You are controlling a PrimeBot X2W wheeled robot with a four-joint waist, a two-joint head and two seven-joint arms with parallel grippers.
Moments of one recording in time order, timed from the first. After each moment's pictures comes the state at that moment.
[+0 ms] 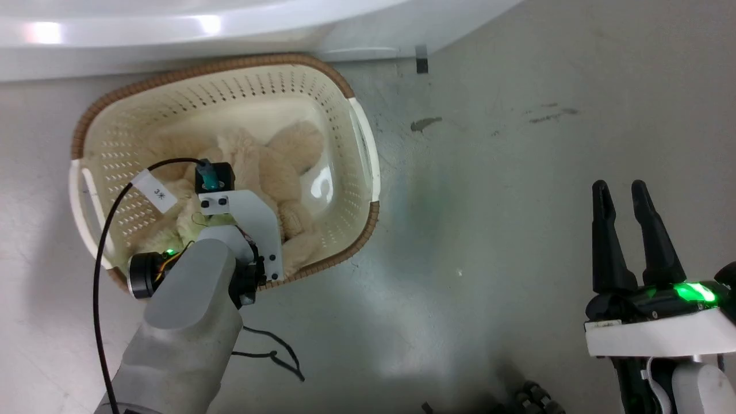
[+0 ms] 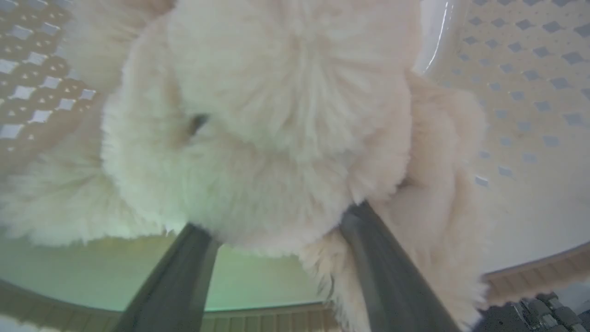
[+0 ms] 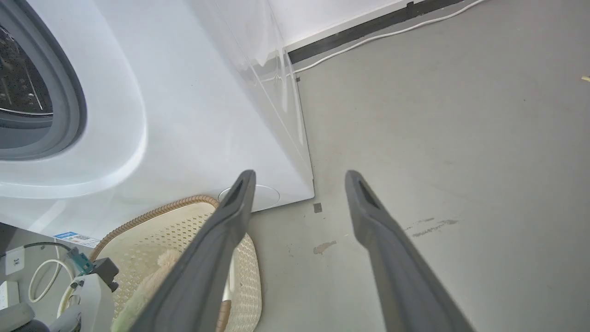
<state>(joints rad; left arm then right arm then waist) -0.76 0.16 -0.40 0.81 -0.44 0.30 0.58 -0.13 -0.05 0.03 -0.12 0.48 0.13 -0.21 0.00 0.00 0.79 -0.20</state>
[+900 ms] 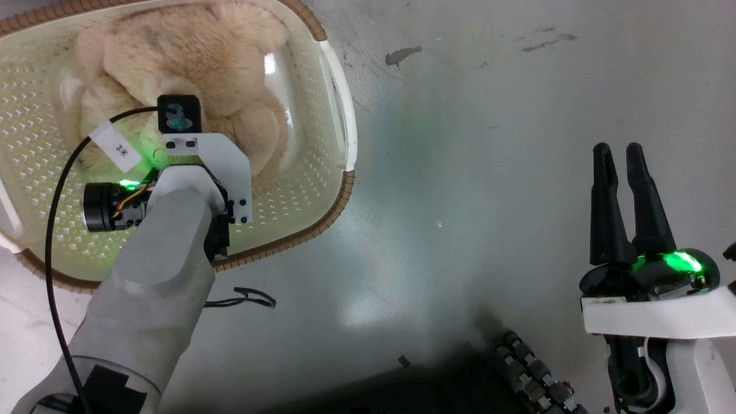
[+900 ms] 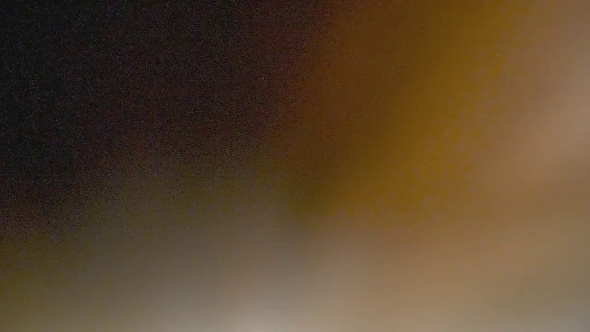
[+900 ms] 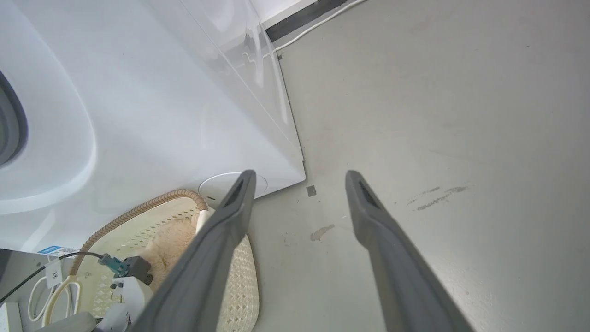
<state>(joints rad) -0.93 0.25 -0.54 0.87 -0.45 0.38 0.31 -0.21 -0.05 0.09 -0.14 0.63 0.13 -0.25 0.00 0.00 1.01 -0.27</state>
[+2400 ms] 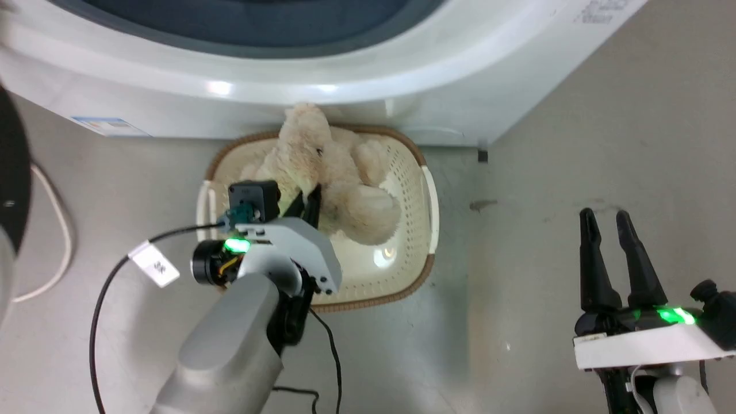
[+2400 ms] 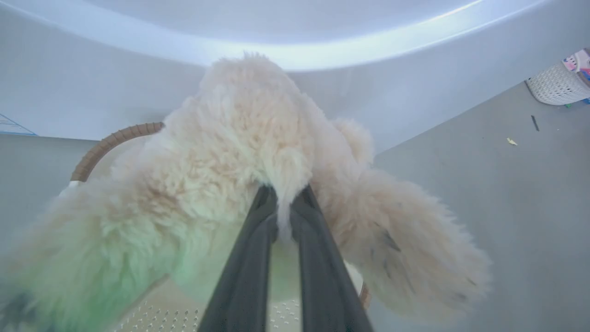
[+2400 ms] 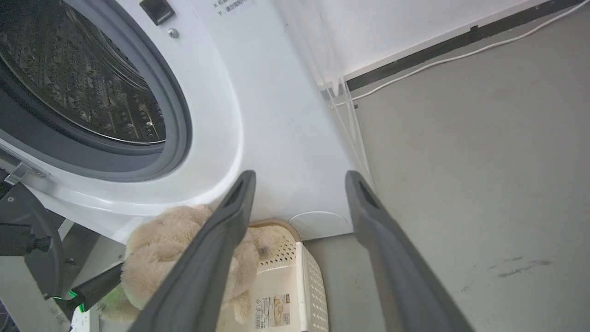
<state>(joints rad) -0.63 0.14 -0.52 0.58 -0.64 0.15 -0.07 -0.12 -0.05 0.04 0.01 0.51 0.13 -0.26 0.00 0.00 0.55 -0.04</state>
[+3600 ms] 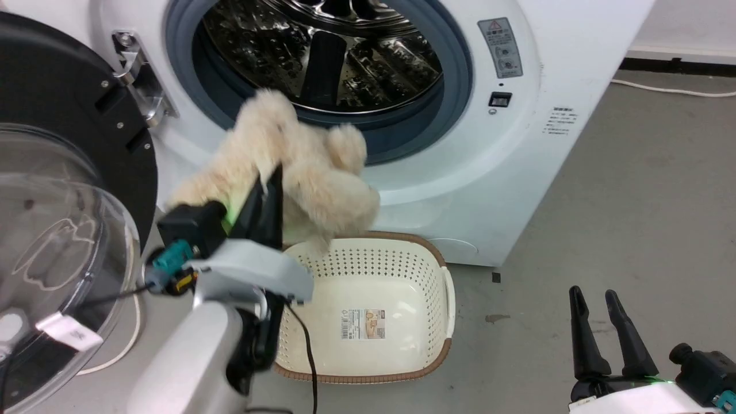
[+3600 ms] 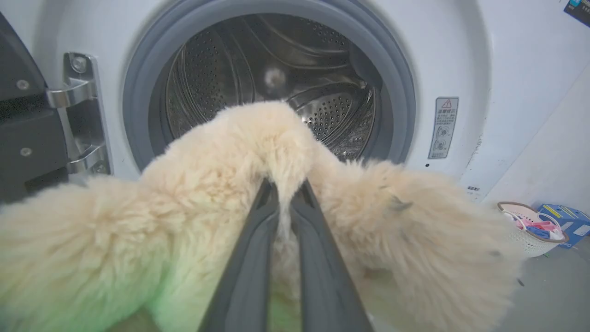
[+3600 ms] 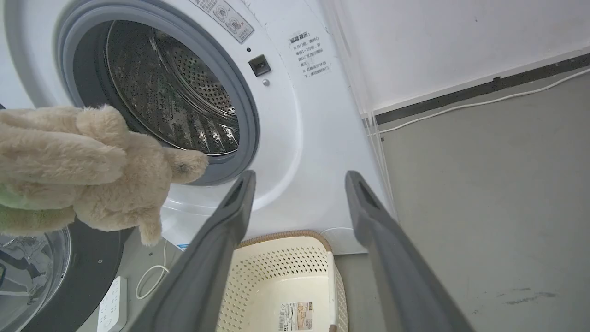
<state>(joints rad) -0.43 0.27 -0.46 0.10 -0.62 0.26 -0.16 0.04 -0.05 0.03 0.08 0.47 0.13 -0.26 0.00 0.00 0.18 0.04</state>
